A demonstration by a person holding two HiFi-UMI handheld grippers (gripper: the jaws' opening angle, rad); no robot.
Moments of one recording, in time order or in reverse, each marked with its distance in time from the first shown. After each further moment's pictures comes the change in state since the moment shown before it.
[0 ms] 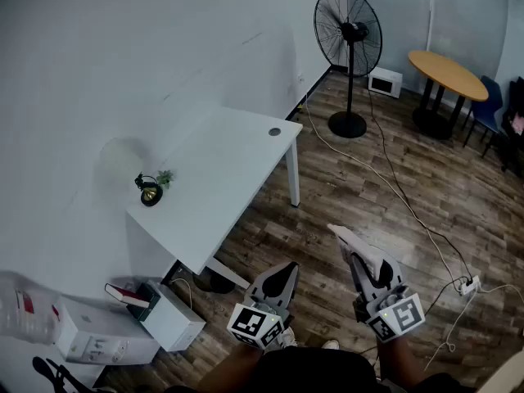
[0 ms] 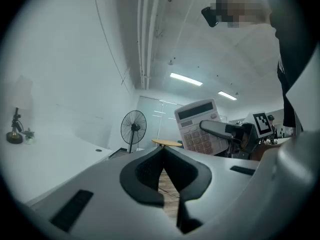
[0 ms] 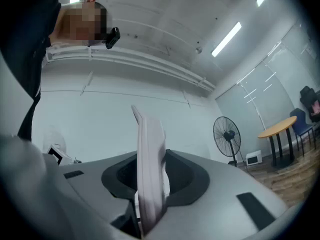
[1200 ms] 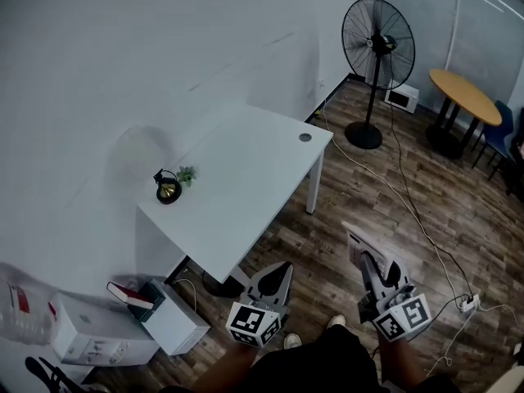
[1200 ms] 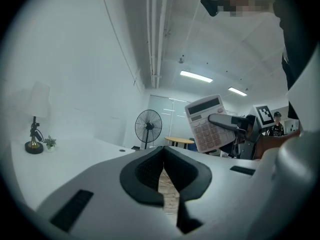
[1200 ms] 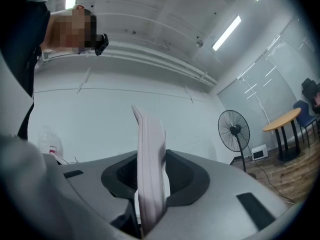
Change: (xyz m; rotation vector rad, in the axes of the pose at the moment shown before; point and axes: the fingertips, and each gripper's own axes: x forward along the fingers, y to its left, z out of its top) left arm -0.054 0.147 0.011 0.009 0.040 0.114; right arm 0.108 0.061 -0.030 0.035 0.014 0.006
